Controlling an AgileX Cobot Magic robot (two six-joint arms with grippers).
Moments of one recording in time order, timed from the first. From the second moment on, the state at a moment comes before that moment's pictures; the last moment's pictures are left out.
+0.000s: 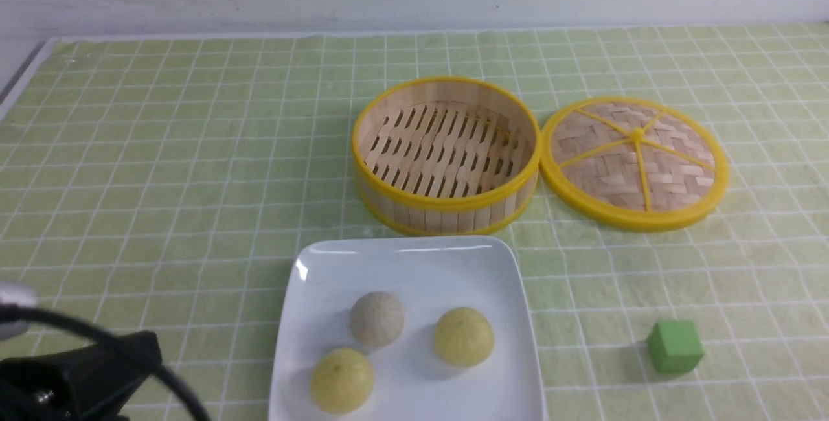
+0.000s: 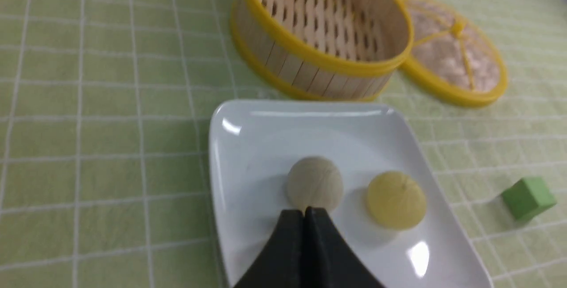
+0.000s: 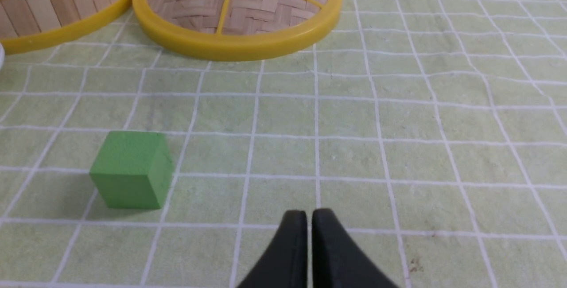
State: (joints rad) right arm 0.04 -0.01 0.01 0.00 0.42 0.02; left arm -0.64 0.35 -0.34 0.29 0.41 -0.68
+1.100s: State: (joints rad) right arm 0.04 -0.01 0.01 -0.01 0.42 0.02; left arm -0.19 0.16 -0.07 0.18 0.29 -0.27
